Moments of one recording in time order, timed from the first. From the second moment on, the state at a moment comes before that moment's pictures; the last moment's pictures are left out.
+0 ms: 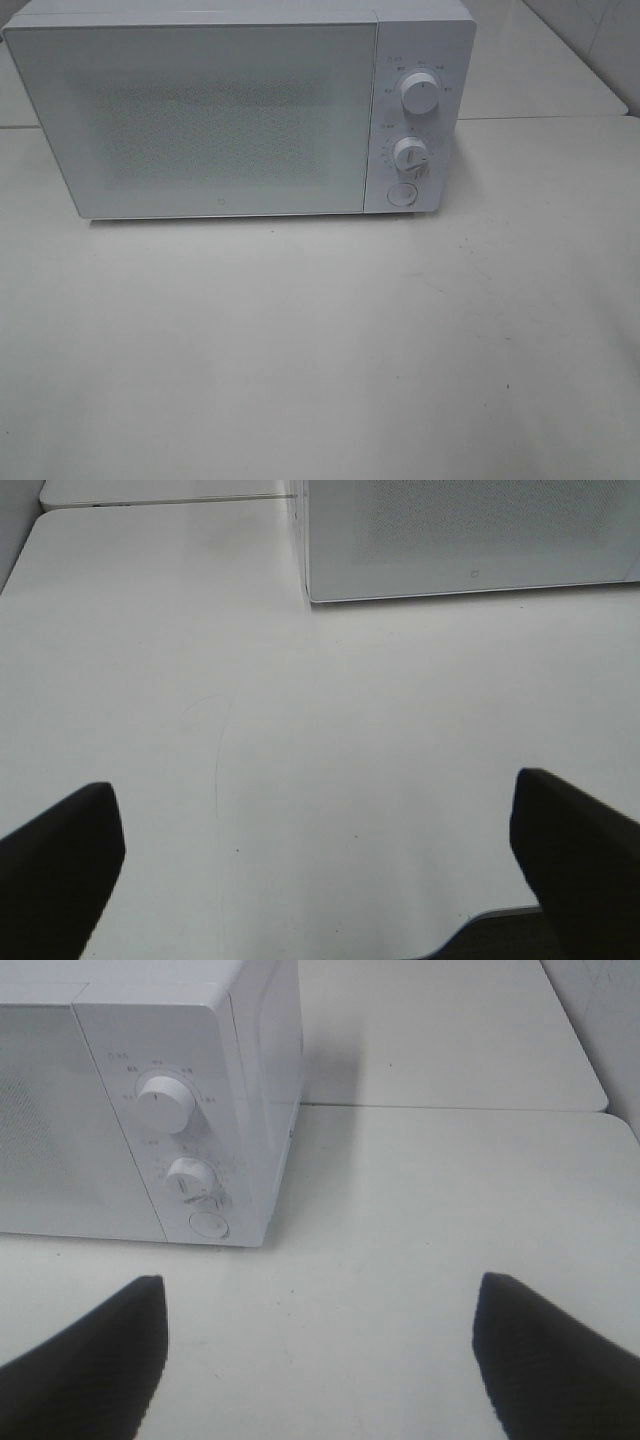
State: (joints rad) left arm 0.00 0.00 -0.52 -0.11 1.09 0.09; right arm 0.12 0.63 -0.53 -0.01 0.31 0.06
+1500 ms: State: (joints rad) left arm 0.00 0.00 -0.52 -0.11 1.09 0.09; right arm 0.51 1.50 -0.34 0.52 -0.99 -0.24
